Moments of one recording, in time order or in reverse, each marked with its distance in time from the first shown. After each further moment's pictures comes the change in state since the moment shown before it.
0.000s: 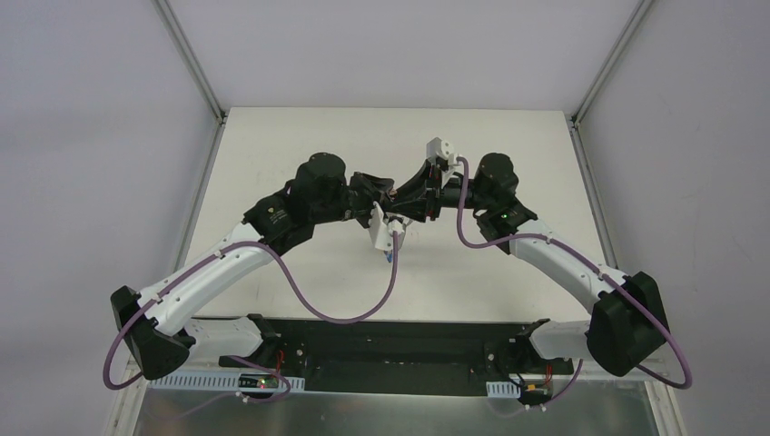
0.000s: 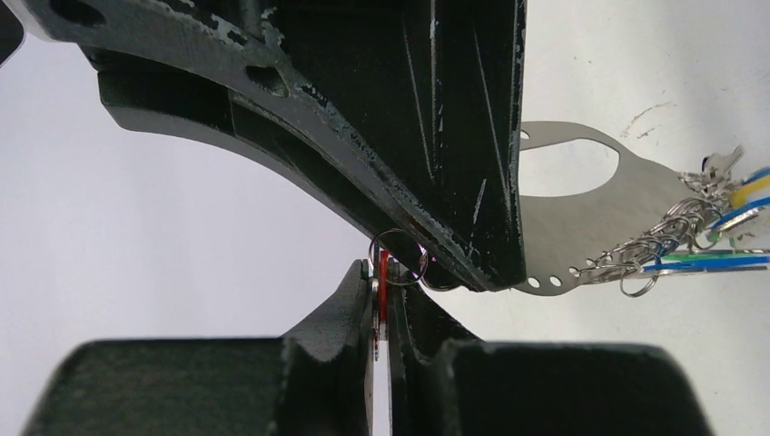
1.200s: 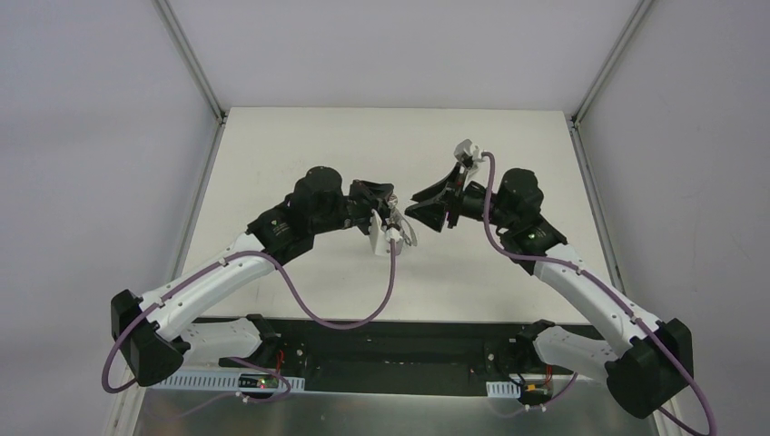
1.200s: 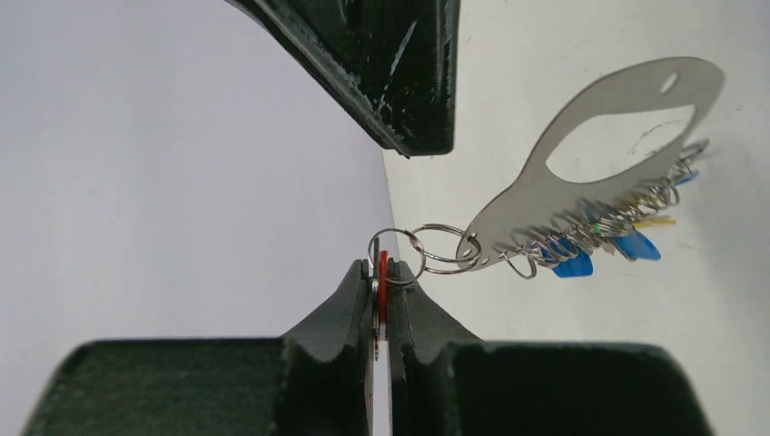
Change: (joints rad) left arm 0.000 -0.047 -0.159 0.177 -0.012 -0.026; right arm -0.027 -0.240 -0.097 -0.235 0.243 0.187
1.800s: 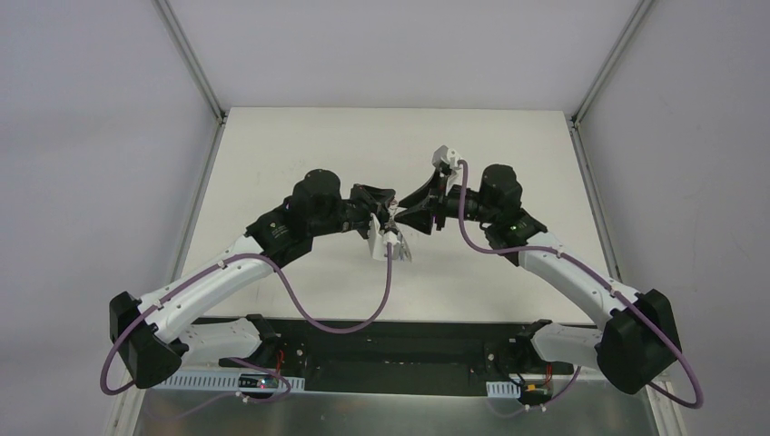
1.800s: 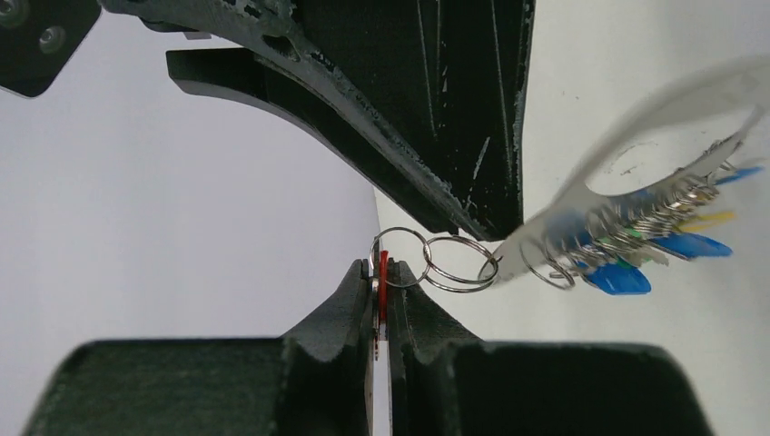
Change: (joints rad) left arm 0.000 -0.020 -0.028 0.015 0.053 -0.026; right arm 0.013 0.137 0.010 0.052 -0.078 -0.156
